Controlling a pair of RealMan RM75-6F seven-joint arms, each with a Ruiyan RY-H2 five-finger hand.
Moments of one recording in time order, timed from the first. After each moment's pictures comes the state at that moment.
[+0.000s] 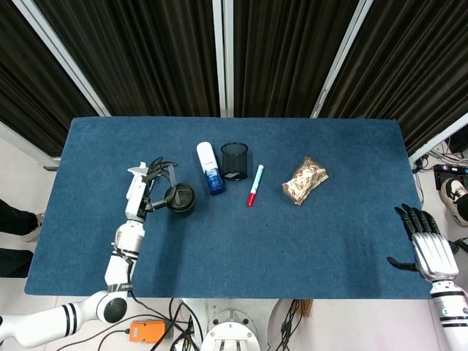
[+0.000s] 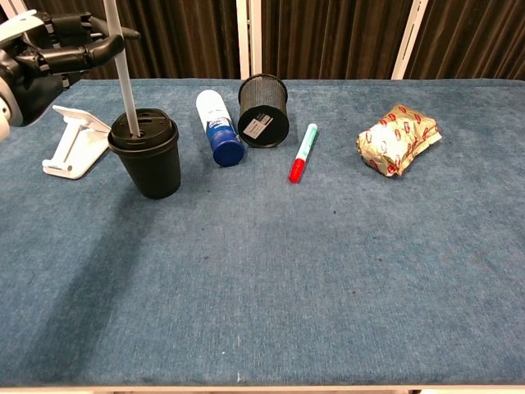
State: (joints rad) left arm -0.48 -1.67 -0.35 -1.58 1.22 1.20 -0.62; right arm 0.12 -1.10 0.02 -1.59 -1.47 1.33 0.05
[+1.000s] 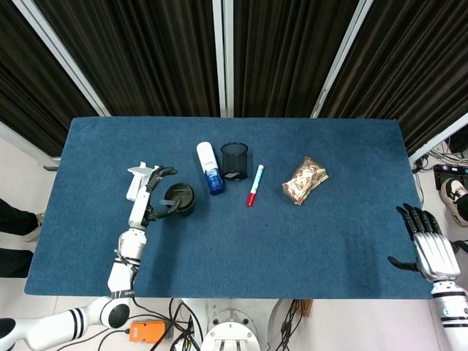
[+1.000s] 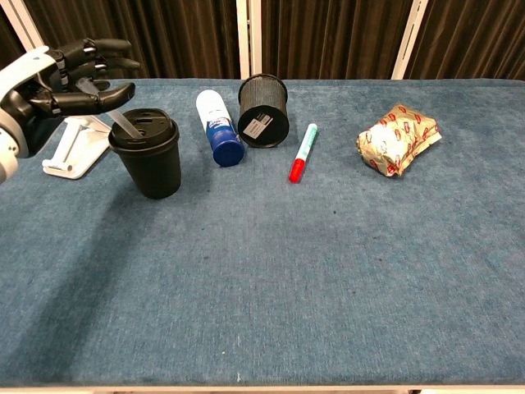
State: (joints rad) left arm -0.45 -1.74 -0.28 -1.46 1.29 1.25 -0.58; right arm 0.12 -1.09 0.02 -1.59 -1.46 1.34 0.06
